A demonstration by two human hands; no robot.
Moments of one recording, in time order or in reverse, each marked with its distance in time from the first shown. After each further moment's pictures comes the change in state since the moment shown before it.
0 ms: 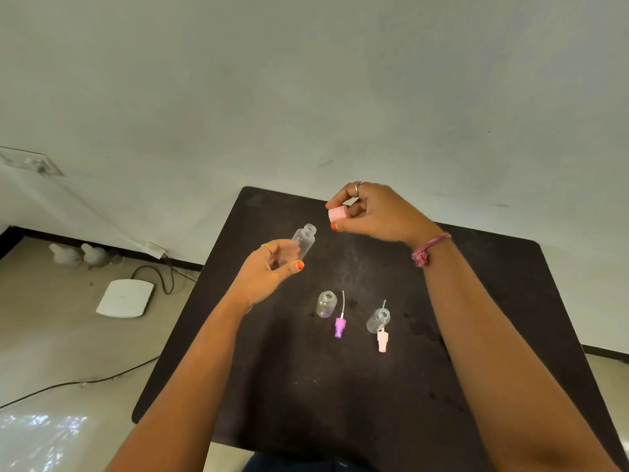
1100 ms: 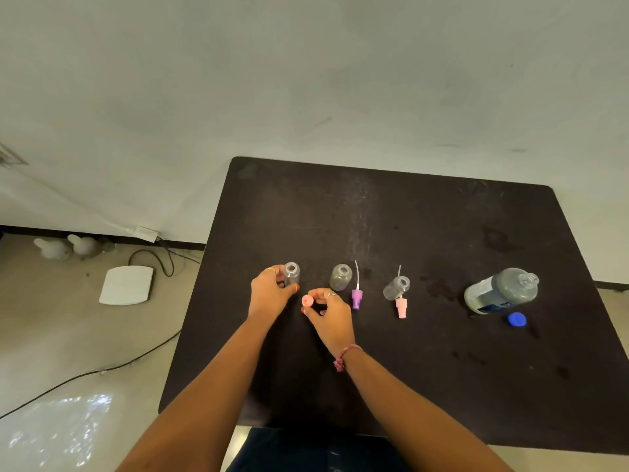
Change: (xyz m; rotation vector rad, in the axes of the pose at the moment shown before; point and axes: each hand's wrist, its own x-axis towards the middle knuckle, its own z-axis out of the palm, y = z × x) left_hand 0.014 -0.108 0.029 0.267 0.059 -0.311; right_hand -0.041 0.104 0.277 0.360 0.303 0.540
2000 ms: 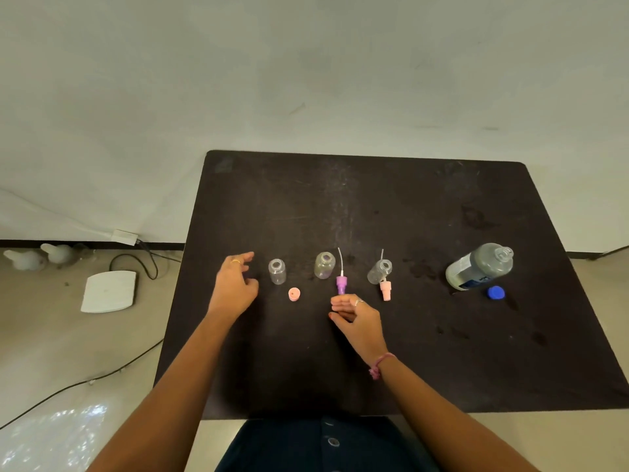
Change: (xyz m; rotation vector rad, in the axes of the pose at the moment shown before) left_hand -0.004 -0.011 -0.037 0.127 -0.012 0.133; right_hand -0.035 0.043 -0.058 0.058 0.039 -0.002
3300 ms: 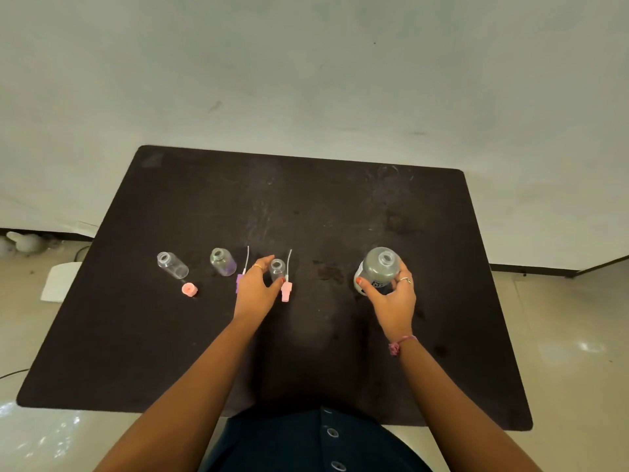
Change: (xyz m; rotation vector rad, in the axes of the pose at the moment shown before) left_hand -0.045 0.145 0.201 -0.172 0.049 -0.024; right_hand 0.035 0.081 -0.240 0.217 0.380 -0.061
